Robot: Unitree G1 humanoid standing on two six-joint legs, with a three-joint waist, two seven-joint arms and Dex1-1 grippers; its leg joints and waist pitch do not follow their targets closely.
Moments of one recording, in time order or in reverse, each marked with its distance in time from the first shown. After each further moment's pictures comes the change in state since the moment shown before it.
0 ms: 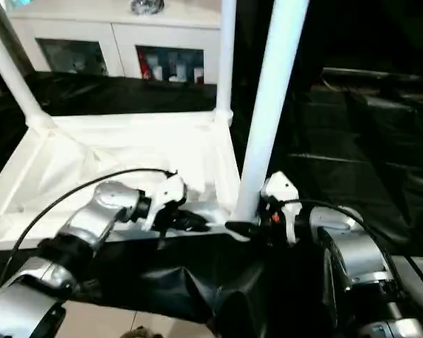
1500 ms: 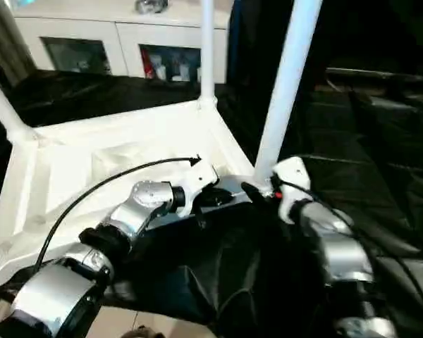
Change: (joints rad) left arm -0.119 -0.224 0.059 0.246 0.041 -0.157 0.503; right arm 0.032 0.073 -0.171 0.030 -0.041 -0.083 -0.373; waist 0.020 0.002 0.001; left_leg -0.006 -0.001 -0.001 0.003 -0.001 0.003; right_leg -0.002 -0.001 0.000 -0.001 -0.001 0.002
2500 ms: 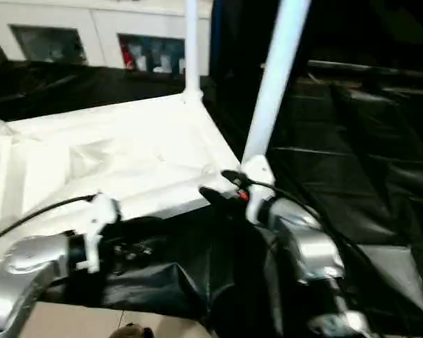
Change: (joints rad) left arm 0.759 0.457 0.172 -1.210 -0.282 0.575 -0.143; right arm -0.127 0.252 0.125 0.054 0.035 0.031 -0.073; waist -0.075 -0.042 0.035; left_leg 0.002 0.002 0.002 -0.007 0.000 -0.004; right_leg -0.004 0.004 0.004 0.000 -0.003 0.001
